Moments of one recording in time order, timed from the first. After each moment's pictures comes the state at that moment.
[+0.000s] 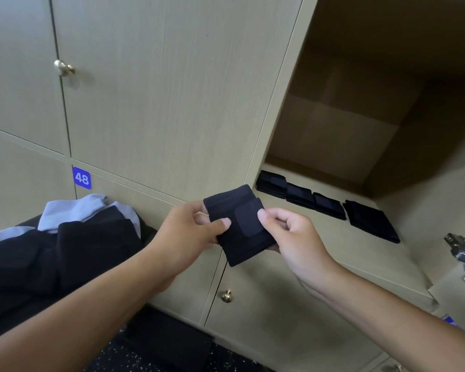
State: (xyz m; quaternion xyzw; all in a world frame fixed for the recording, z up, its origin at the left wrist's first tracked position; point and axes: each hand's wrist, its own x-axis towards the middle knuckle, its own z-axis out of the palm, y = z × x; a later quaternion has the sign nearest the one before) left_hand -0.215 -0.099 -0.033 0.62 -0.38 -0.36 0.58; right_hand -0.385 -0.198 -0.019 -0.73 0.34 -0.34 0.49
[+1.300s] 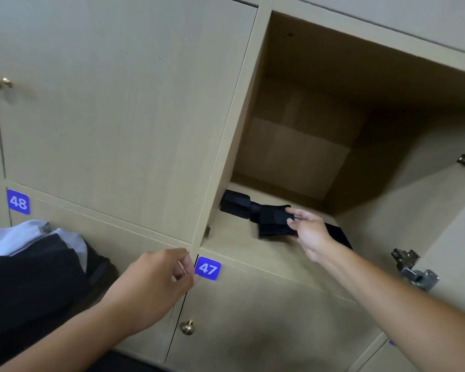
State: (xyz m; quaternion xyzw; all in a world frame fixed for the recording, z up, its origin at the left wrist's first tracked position) left_hand -0.225 -0.123 -0.061 0.73 -0.55 -0.16 0.36; right_hand -0.452 -0.382 -0.018 -0.58 0.50 -0.43 0.48
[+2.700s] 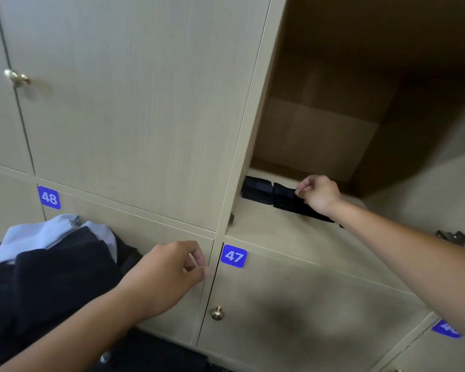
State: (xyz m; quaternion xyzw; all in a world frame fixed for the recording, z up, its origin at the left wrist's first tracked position) left_hand -0.198 -0.121 -0.074 0.74 -0.56 -0.18 0.31; right_hand -0.420 -0.430 -0.003 -0.77 0.55 -0.29 0.16
